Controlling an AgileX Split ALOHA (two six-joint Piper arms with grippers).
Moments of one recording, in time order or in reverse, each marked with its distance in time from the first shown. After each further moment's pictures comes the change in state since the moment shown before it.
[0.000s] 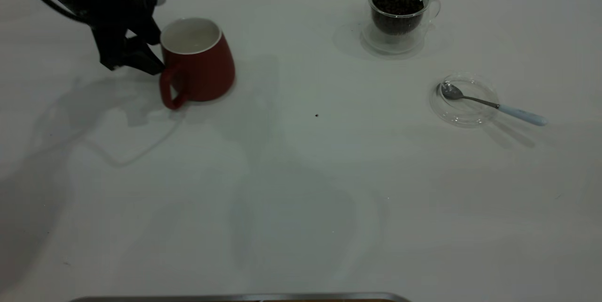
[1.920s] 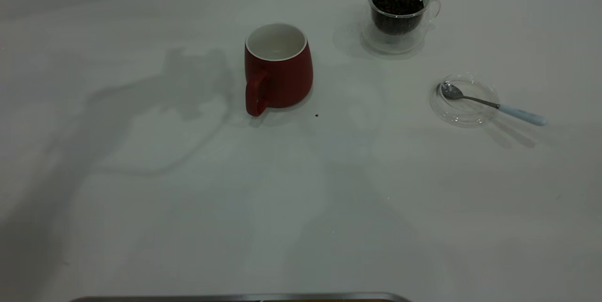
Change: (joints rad) left arm -0.133 -0.338 -0.003 0.132 0.119 -0.546; right arm 0.000 0.000 0.000 0.000 0.000 0.000
